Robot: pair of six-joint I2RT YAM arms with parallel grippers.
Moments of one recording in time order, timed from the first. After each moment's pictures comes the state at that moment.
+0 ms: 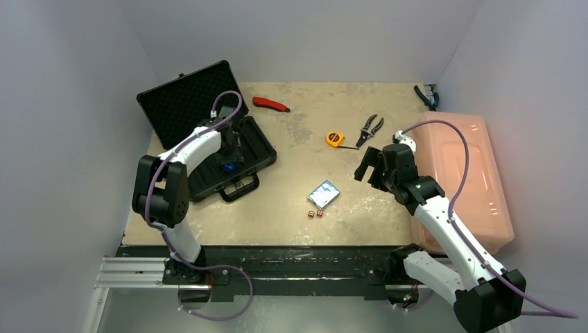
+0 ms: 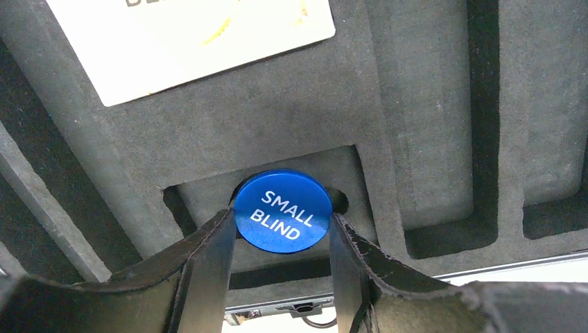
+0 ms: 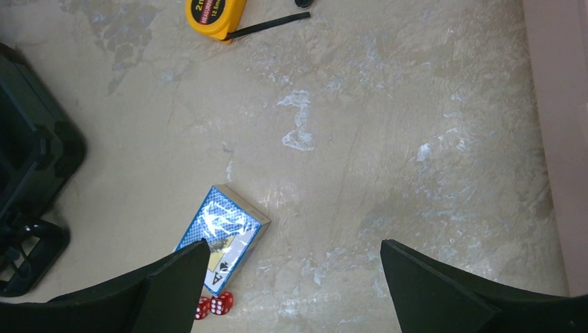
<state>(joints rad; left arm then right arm) -0.26 1.76 1.26 -0.74 -0.26 -0.49 0.34 0.94 0.79 -0.62 0.19 0.64</state>
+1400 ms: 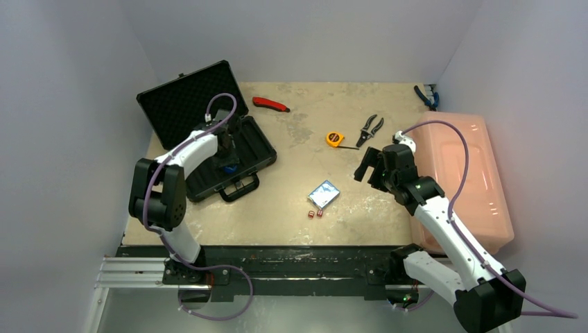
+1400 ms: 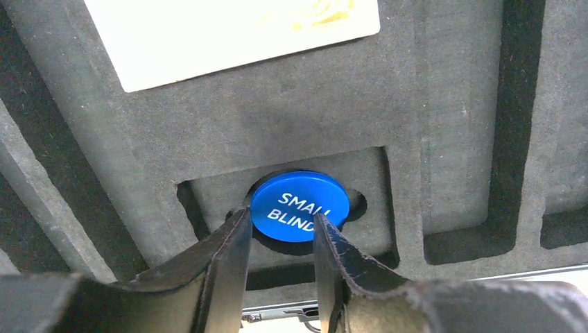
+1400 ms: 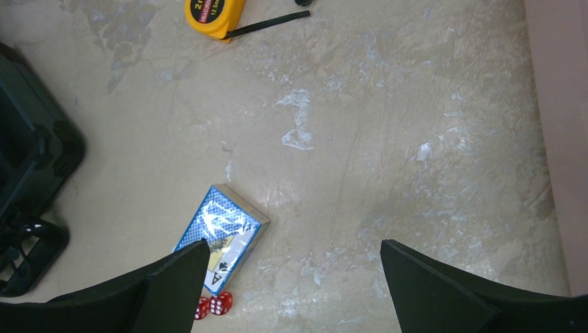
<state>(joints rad) -0.24 1.73 1.20 -0.70 -0.24 -0.55 0.34 0.94 0.78 -0.62 0.19 0.64</state>
